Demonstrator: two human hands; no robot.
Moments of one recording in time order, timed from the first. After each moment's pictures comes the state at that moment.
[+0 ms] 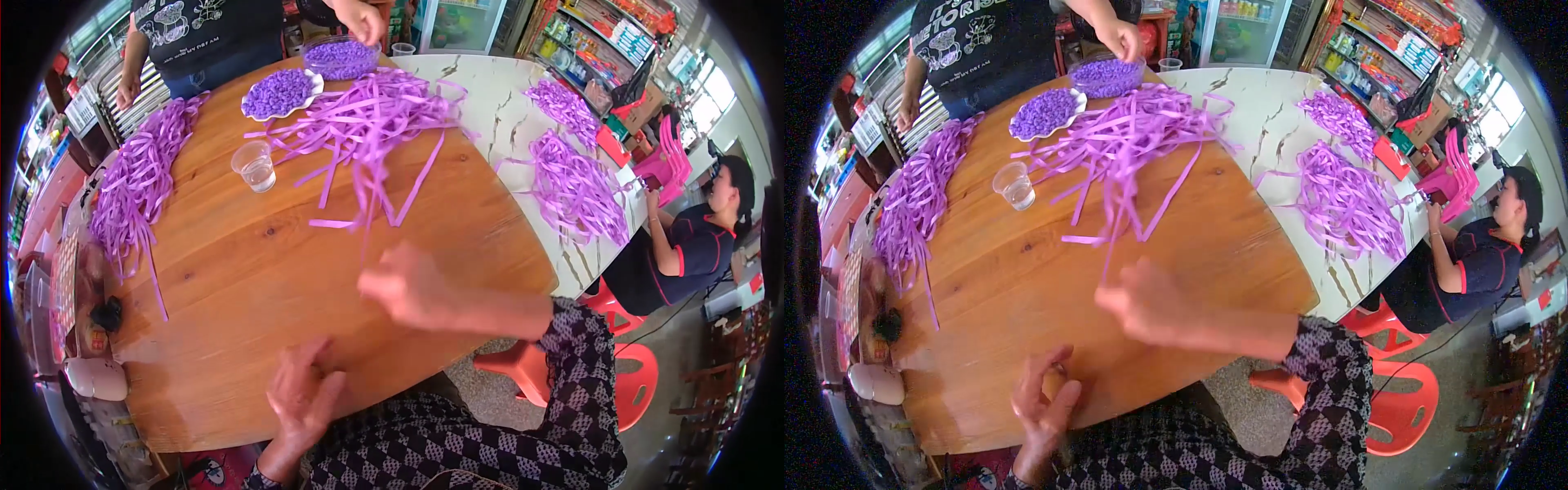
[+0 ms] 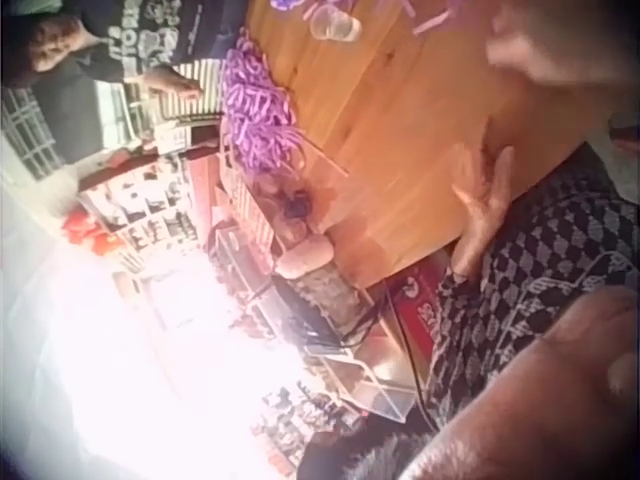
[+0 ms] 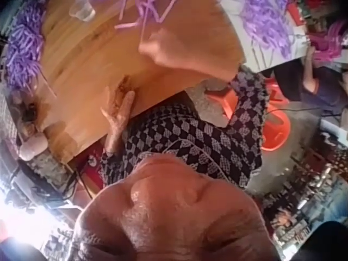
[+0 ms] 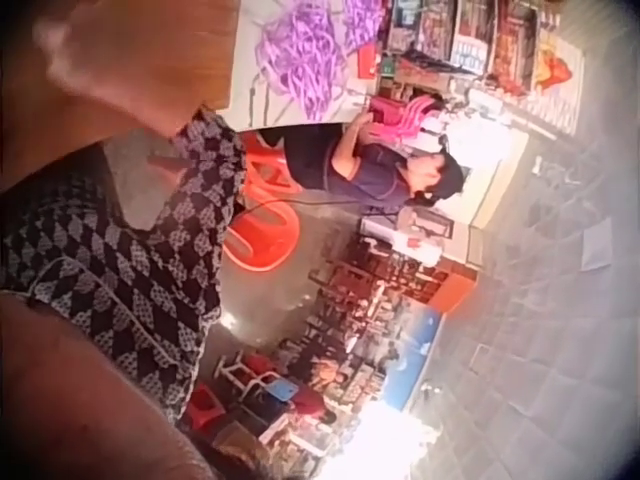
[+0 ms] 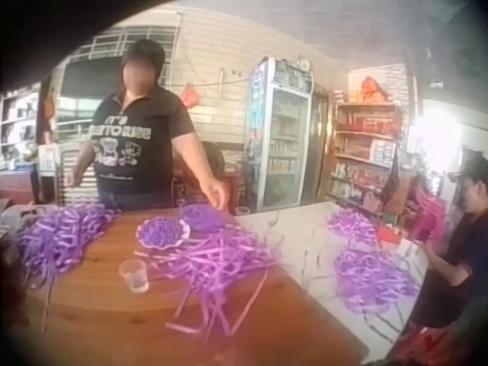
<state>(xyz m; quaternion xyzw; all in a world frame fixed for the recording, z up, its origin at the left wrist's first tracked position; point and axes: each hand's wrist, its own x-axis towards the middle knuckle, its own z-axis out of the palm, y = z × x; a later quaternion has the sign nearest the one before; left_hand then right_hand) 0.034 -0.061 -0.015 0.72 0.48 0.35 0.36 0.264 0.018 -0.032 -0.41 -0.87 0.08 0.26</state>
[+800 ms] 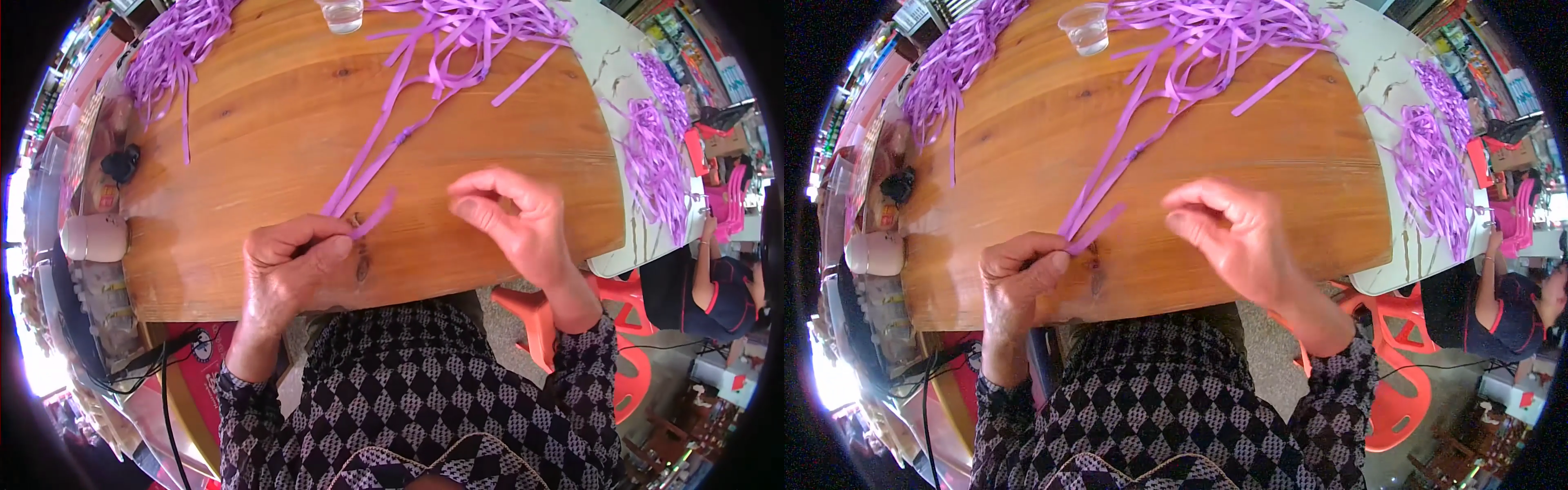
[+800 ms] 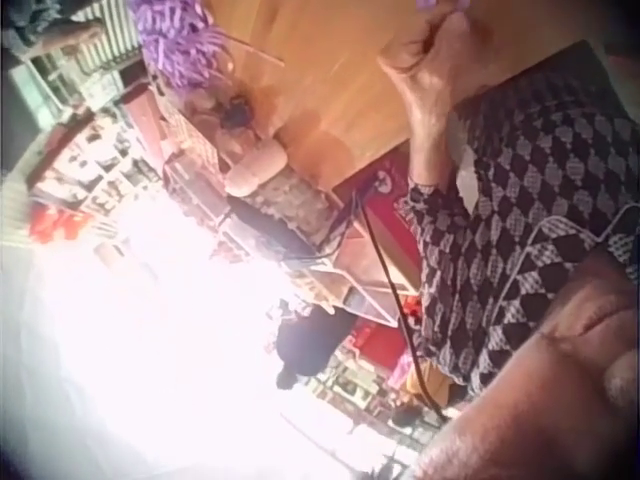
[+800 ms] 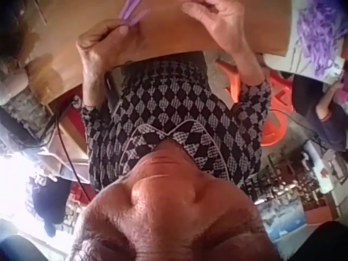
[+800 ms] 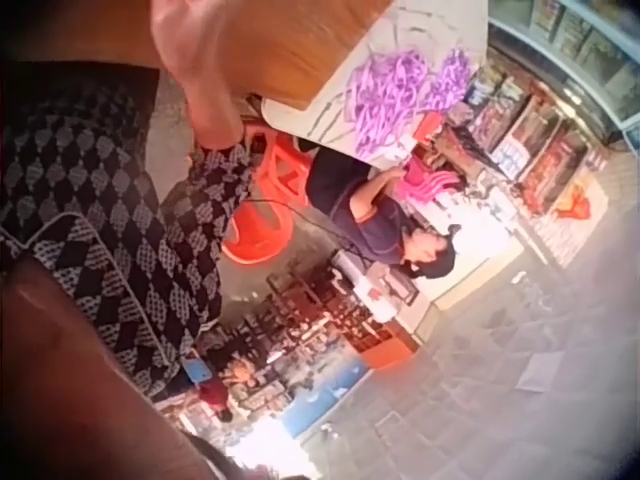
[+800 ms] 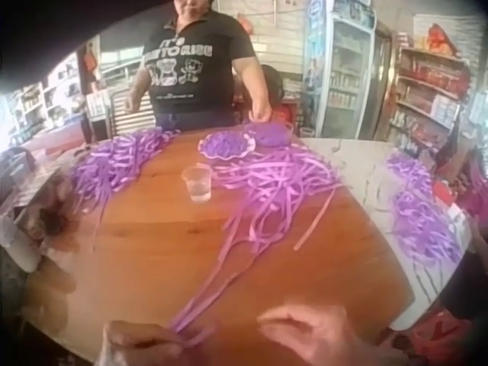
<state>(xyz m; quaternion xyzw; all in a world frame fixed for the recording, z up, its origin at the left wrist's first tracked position) 0.016 -0.058 0.002 0.47 0.53 0.41 0.58 0.250 -0.035 -0.008 -0.49 -0.62 0.47 0.40</state>
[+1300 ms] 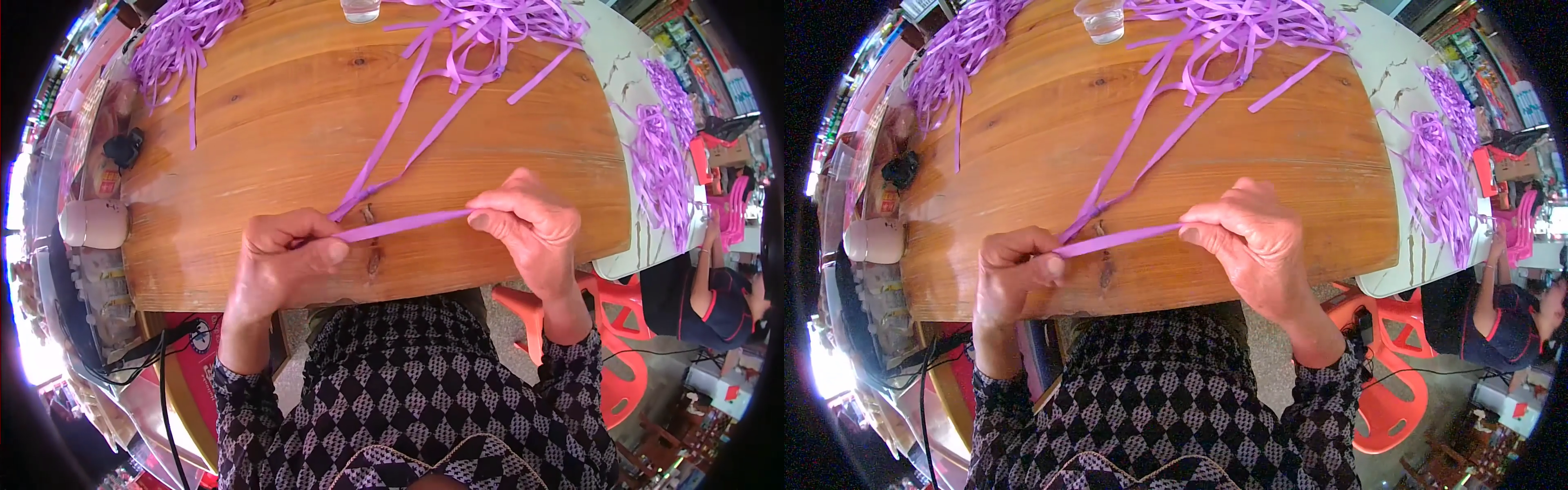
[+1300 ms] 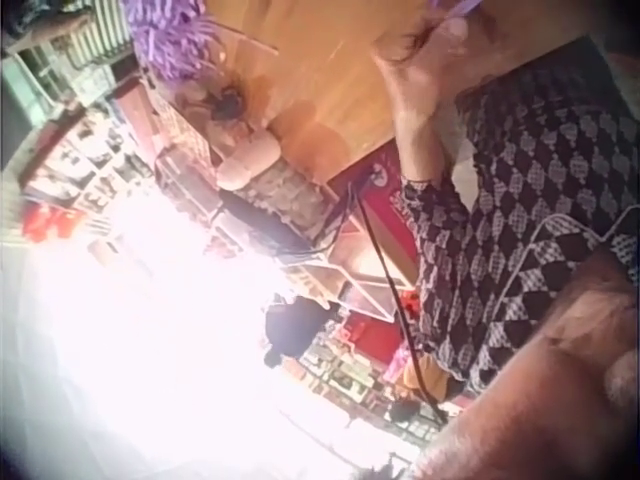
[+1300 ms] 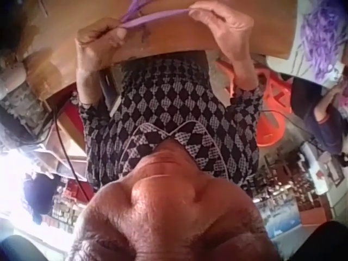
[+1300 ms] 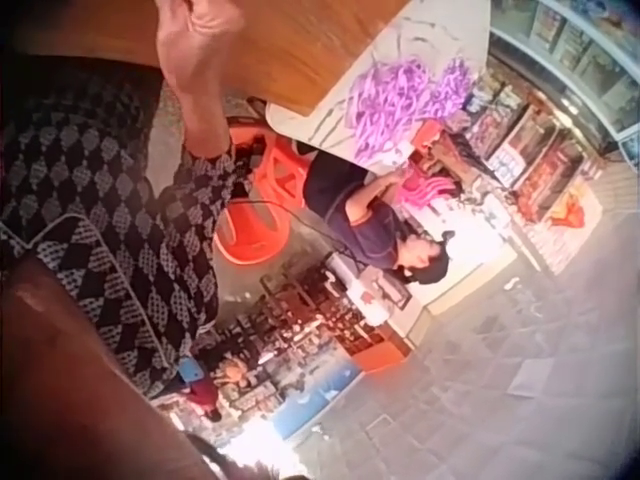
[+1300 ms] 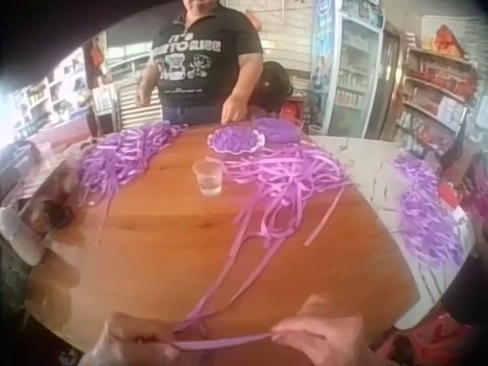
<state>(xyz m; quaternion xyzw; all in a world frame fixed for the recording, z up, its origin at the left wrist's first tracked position) -0.022 -0.056 -0.025 0.51 0.46 0.37 0.62 0.247 -0.043 -0.023 -0.45 -0.72 0.29 0.44</state>
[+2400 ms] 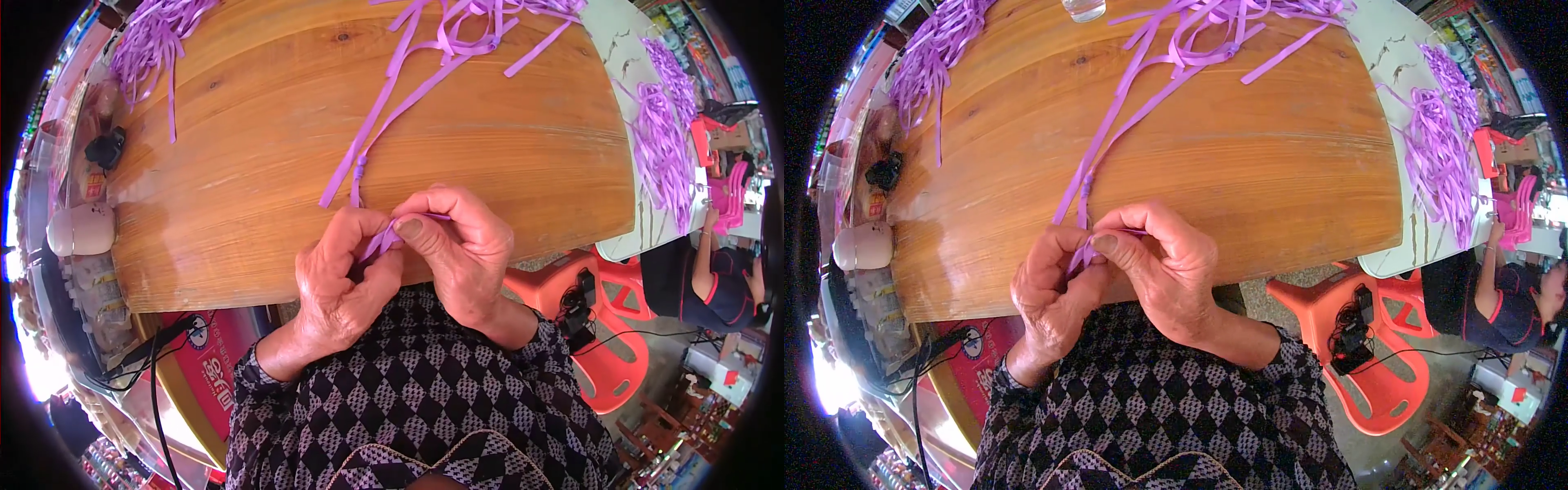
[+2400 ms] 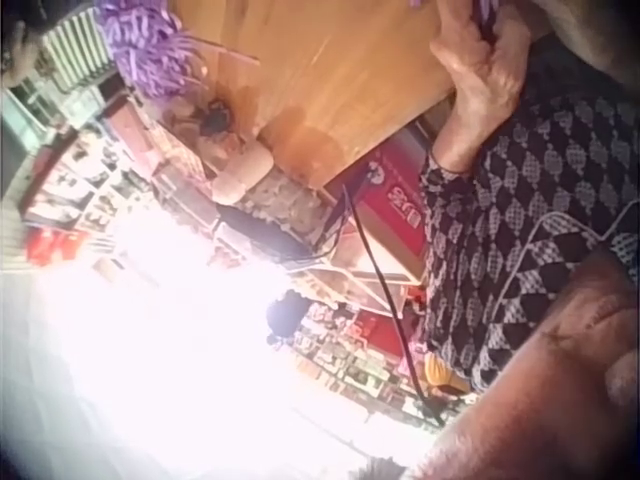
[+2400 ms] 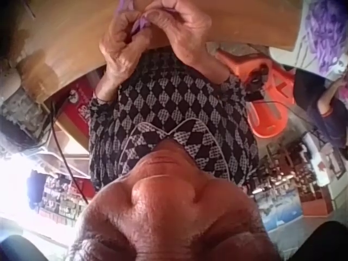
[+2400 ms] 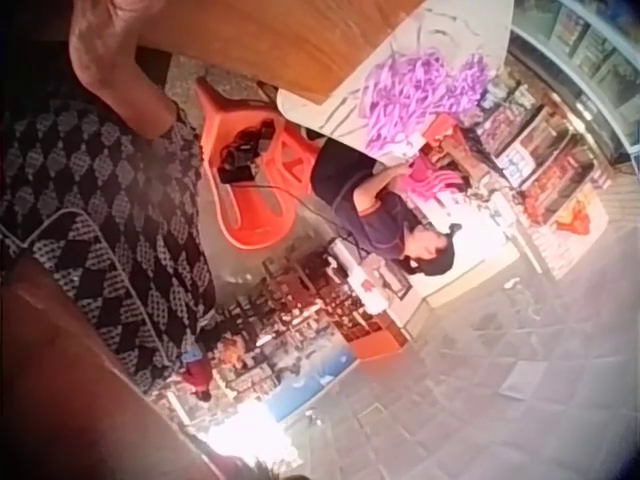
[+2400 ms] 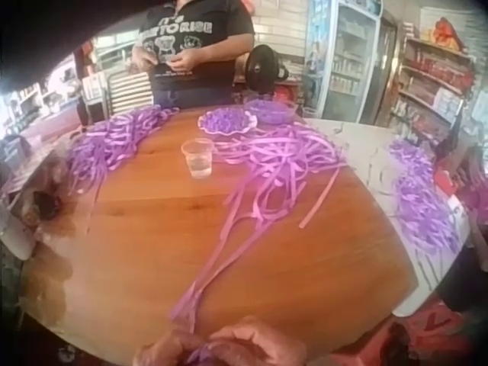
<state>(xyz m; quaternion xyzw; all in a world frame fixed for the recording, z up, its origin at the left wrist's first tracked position) 0.042 -0.084 -0.036 0.63 0.47 0.45 0.43 0.177 -0.075 -0.037 -0.41 -0.47 0.53 0.57</state>
